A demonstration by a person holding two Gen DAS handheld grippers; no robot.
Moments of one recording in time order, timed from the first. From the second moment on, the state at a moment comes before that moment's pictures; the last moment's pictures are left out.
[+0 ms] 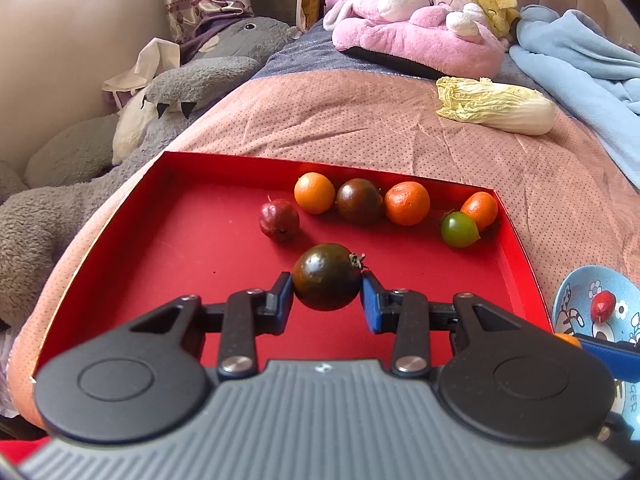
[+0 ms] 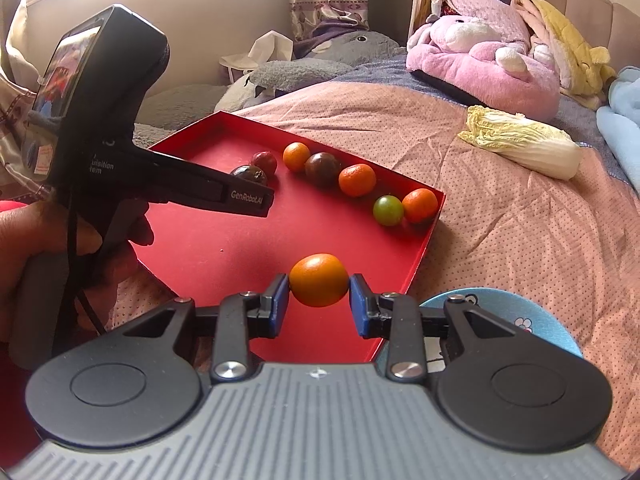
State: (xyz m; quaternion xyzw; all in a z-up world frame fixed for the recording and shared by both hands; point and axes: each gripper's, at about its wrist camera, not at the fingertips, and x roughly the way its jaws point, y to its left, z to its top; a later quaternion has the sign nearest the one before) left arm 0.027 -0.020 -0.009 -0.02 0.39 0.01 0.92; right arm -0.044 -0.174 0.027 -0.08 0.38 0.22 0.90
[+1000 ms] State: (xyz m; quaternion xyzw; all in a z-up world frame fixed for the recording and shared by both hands) left arm -0.004 -0.074 0.004 0.01 0.37 -0.05 0.93; right arm -0.075 -0.218 0.036 -0.07 0.36 0.19 0.91
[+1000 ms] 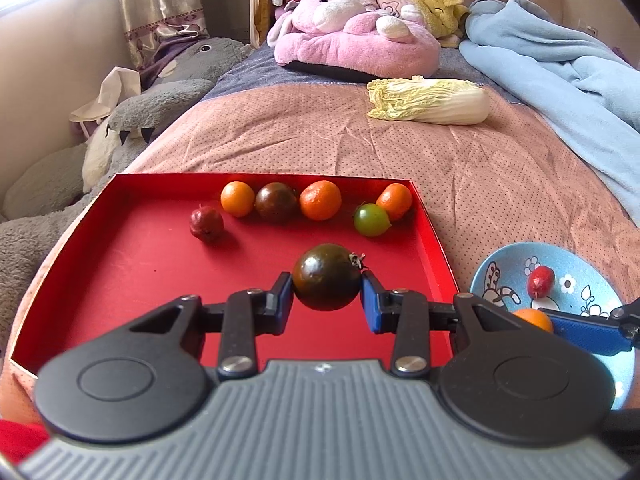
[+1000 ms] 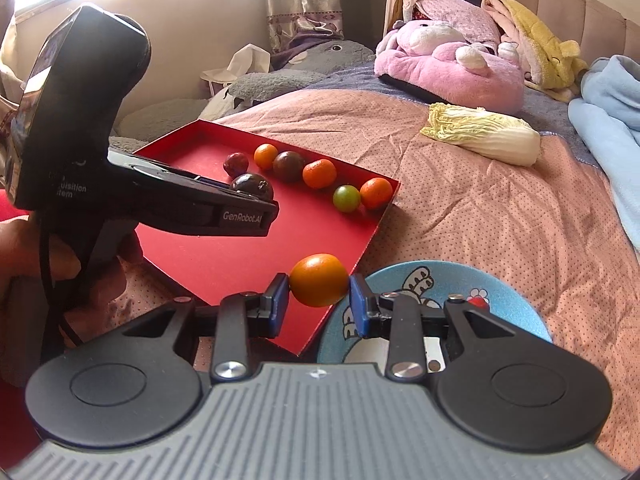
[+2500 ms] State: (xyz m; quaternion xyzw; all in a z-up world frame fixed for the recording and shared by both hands) left arm -0.014 -0.184 -0.015 0.06 0.38 -0.22 0.90; right arm -0.091 -0.311 -0.018 -0.04 0.43 0.09 0.90
